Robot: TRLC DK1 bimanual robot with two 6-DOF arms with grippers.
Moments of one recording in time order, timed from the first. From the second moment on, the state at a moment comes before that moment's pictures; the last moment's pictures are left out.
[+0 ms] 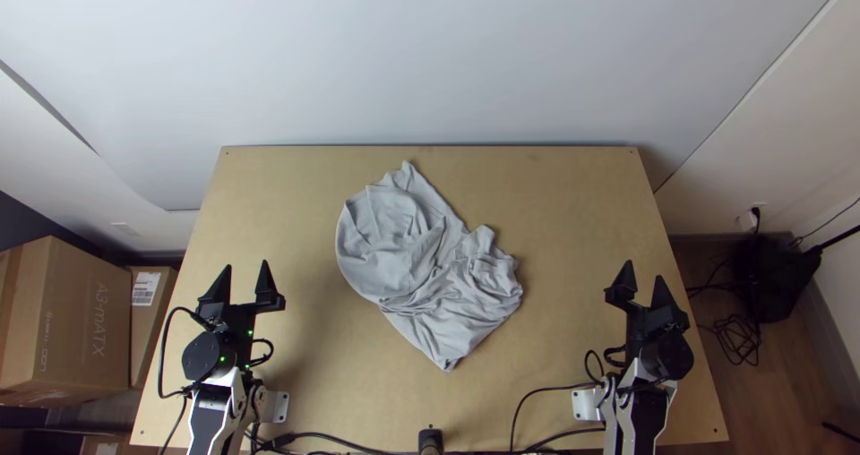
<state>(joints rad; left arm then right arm) -0.06 0.00 0.05 0.05 -0.20 -0.12 -0.28 0.00 0.01 0.01 -0.01 0.36</state>
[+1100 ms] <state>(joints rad) -0.01 0.35 0.45 -0.21 -0.16 0.11 -0.22 0.20 0.34 -0.01 -0.04 0.27</state>
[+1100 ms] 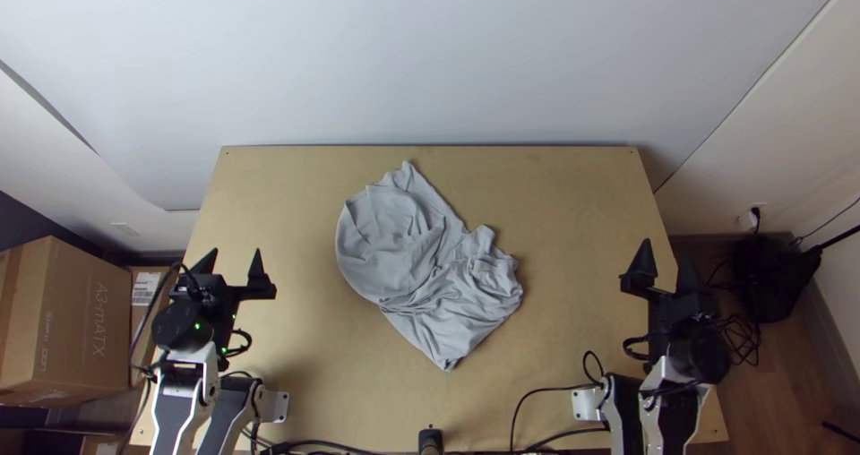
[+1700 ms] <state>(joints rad) -0.04 0.75 0.91 -0.55 -0.11 -0.05 0.08 0.62 0.73 -0.59 -0.11 0.54</state>
